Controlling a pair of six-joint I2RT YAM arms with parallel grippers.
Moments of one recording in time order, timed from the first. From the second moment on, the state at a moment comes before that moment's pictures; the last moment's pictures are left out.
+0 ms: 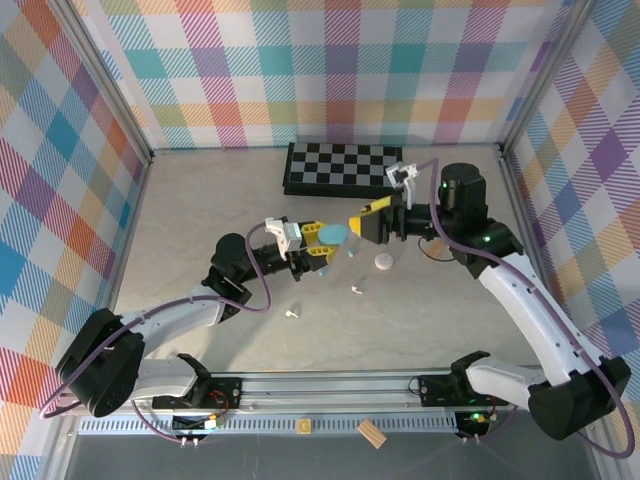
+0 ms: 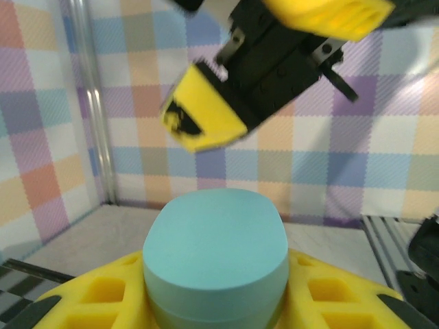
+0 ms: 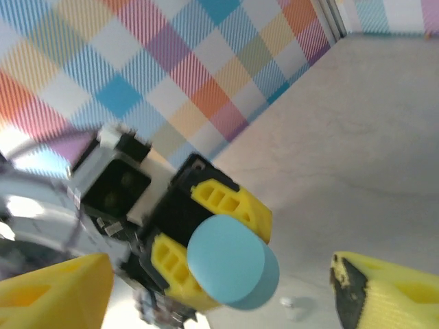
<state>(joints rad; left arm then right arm) -0.64 1.25 0.58 0.86 0.65 -0.05 0.43 1.10 1.17 -0.44 -0.86 0.23</state>
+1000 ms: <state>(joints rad) -0.64 1.20 0.60 0.68 0.80 -0.06 0.56 1.21 1.18 -0.65 -0.64 -0.44</state>
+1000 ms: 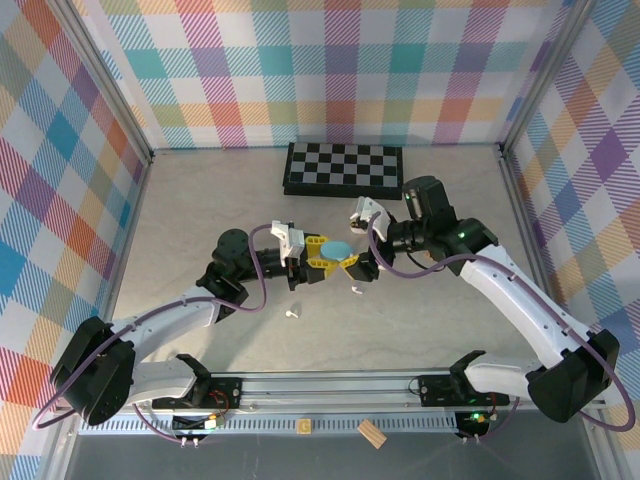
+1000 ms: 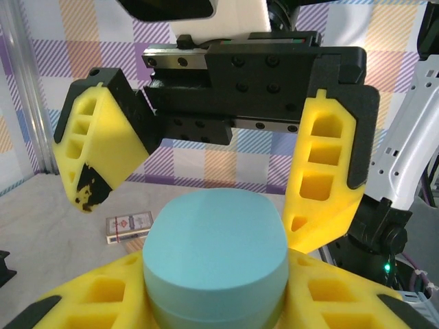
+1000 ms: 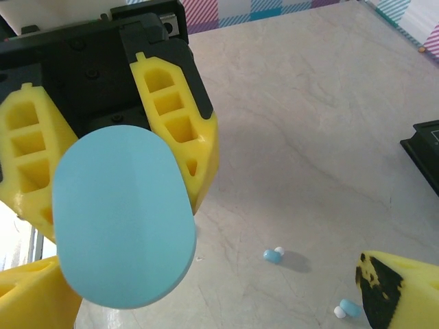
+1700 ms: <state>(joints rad) -0.64 1.20 0.60 0.68 0.79 -0.05 0.53 1.19 1.19 -0.65 -0.65 -0.33</state>
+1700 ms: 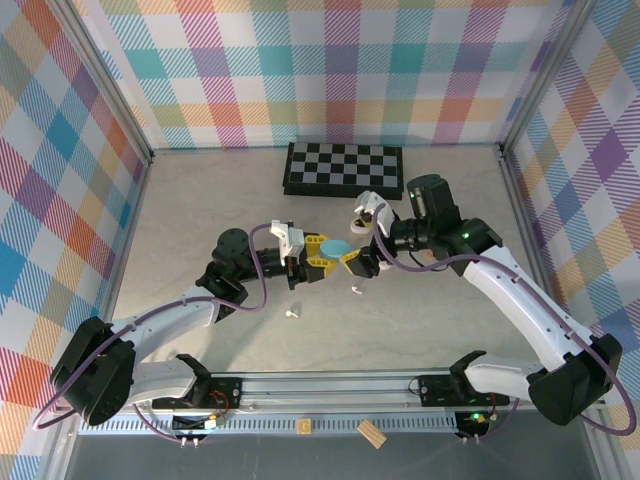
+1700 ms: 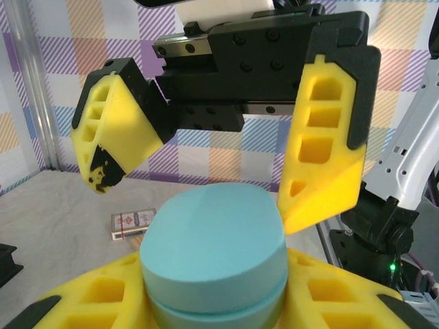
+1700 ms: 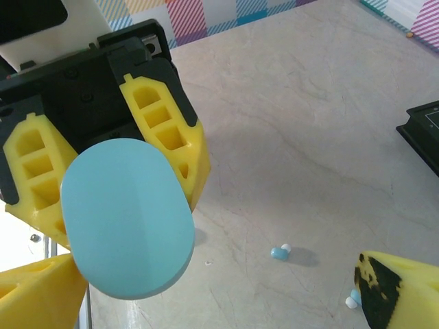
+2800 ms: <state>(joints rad) -0.63 1.22 0.62 0.67 0.84 -0.08 0.52 1.22 1.20 -0.51 -0.73 -0.38</state>
